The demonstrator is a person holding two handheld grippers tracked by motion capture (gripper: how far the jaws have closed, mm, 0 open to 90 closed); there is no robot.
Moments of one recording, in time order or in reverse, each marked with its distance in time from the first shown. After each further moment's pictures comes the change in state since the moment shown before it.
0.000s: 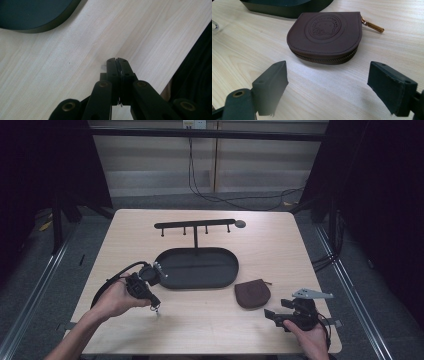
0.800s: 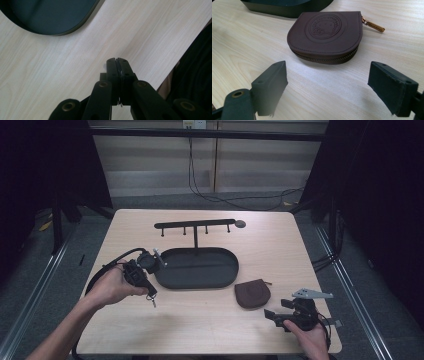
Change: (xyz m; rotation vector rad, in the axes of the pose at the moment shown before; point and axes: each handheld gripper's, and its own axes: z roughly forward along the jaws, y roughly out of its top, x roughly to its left) left arm 0.003 0.017 -0.038 0.046 0.055 0.009; right arm 0.000 0.000 0.000 0.004 0.003 0.002
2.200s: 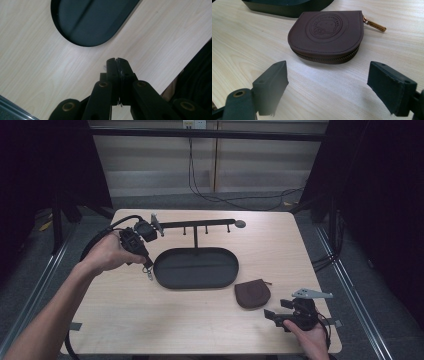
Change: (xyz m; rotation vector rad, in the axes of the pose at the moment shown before) left arm 0.033 0.037 -0.056 0.014 0.056 -0.044; right arm 0.000 0.000 0.001 0.003 0.009 0.002
